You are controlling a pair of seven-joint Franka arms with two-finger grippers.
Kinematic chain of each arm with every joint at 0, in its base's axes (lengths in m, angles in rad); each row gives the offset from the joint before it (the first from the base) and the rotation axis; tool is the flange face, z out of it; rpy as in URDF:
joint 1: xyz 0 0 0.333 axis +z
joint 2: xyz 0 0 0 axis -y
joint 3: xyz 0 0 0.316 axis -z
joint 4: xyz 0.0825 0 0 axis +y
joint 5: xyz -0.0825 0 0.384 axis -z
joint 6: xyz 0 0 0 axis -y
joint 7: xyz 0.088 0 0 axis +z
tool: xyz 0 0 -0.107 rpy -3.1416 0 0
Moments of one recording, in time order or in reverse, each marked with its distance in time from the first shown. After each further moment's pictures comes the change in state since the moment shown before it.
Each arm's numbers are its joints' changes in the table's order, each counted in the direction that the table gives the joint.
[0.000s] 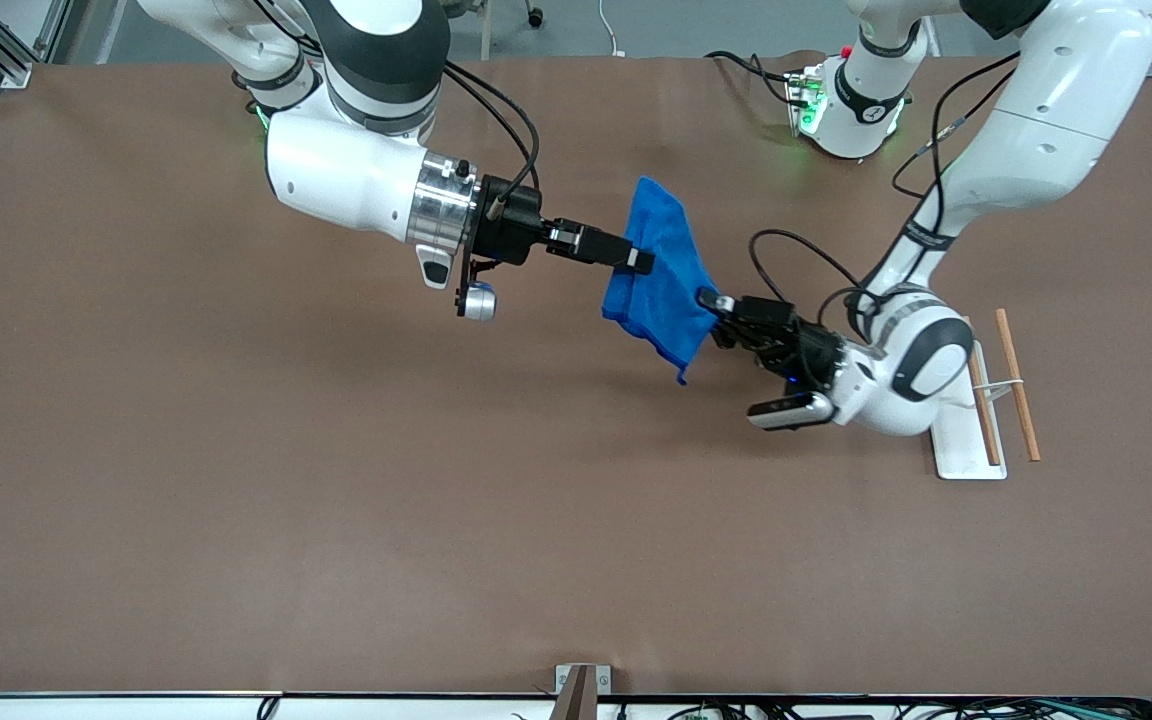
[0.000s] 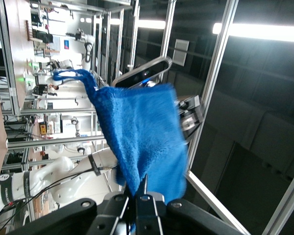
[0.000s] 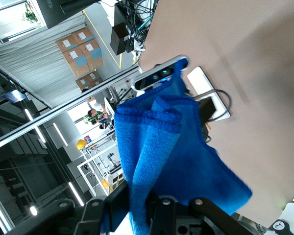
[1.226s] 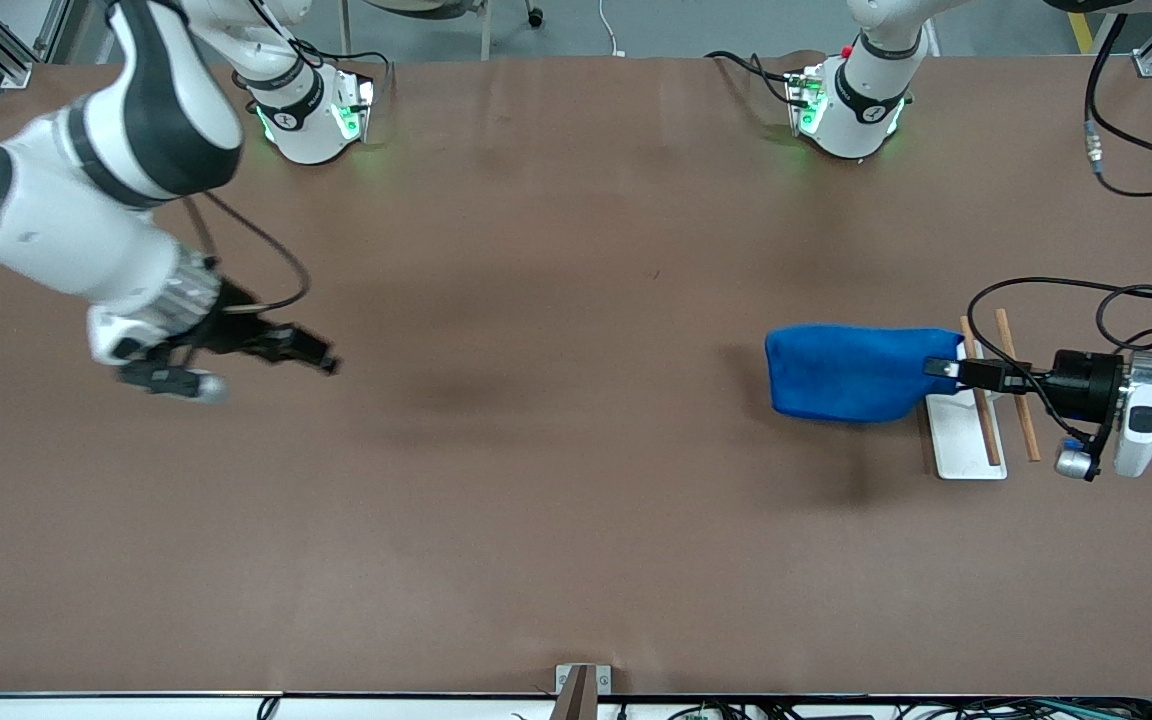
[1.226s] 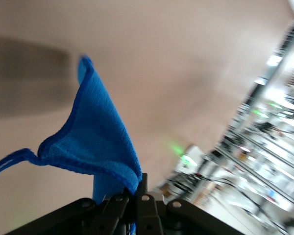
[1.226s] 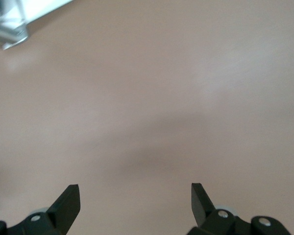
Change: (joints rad) left arm 0.240 0.096 -0.086 -0.381 -1.079 0.099 0.678; right arm -0.144 0.252 0.538 0.172 1.079 -0.583 0.008
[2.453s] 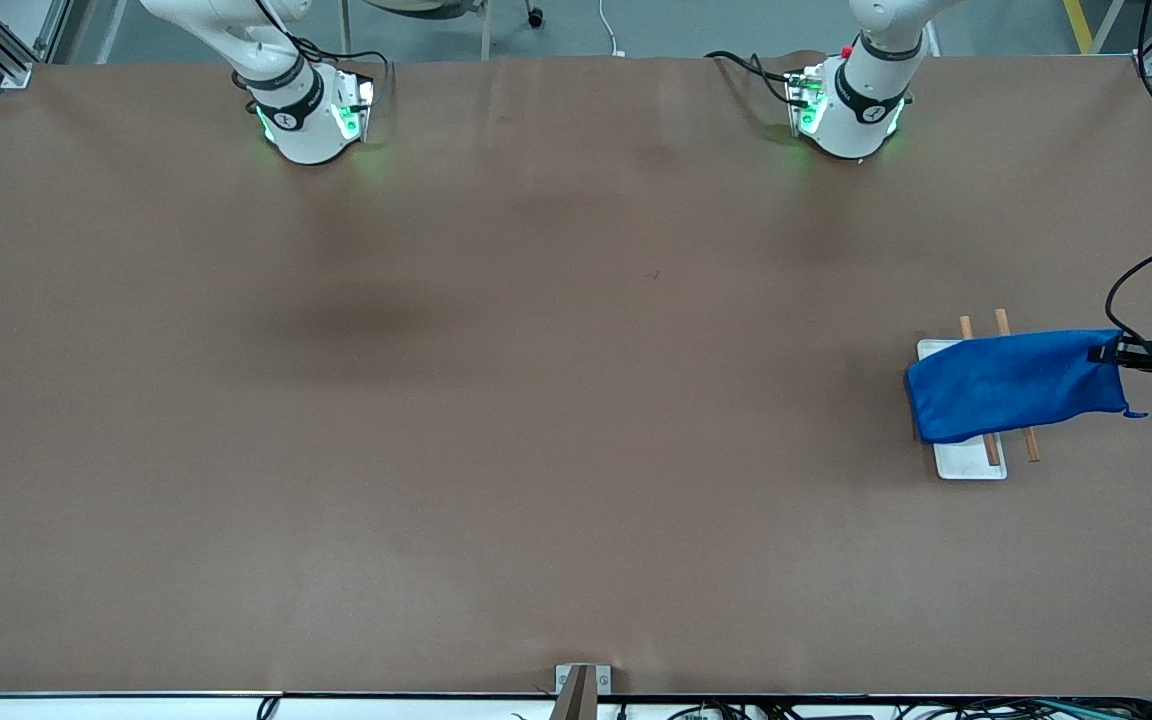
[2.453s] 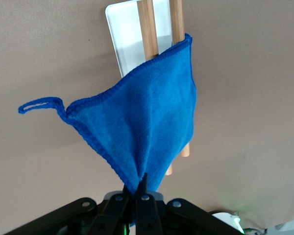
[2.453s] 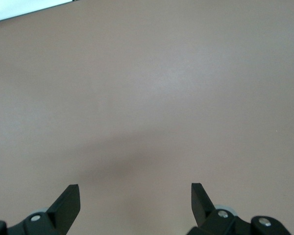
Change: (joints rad) left arm 0.096 0.040 -0.009 0.006 -0.651 0.080 -0.444; right arm 0.059 0.105 0.333 -0.361 0.142 -0.556 0.279
